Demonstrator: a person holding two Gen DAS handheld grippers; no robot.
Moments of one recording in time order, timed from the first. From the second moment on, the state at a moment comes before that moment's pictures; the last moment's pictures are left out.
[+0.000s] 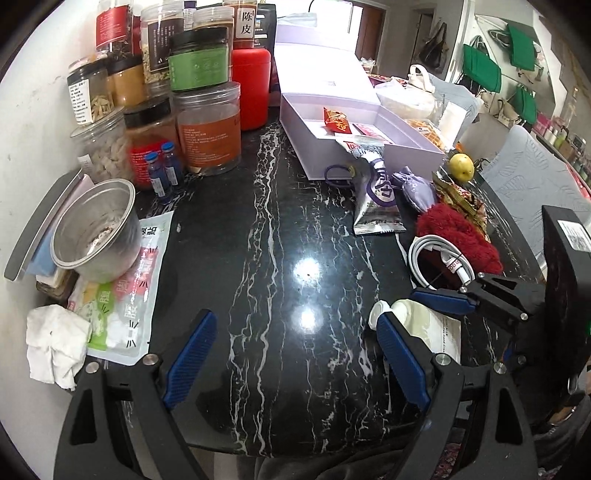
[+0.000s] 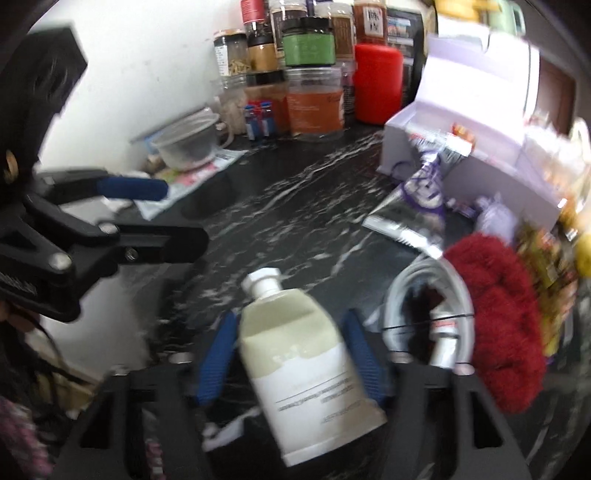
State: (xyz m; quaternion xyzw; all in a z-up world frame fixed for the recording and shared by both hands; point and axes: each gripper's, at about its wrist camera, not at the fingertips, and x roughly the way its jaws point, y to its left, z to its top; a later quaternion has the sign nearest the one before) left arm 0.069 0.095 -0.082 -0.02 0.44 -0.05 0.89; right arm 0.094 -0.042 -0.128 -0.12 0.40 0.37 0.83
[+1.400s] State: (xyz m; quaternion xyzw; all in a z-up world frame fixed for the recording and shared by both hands) left arm 0.134 -0.034 -0.112 0.07 0.45 -0.30 0.84; right arm 0.090 -0.182 -0.079 -0.01 0.38 0.22 0.90
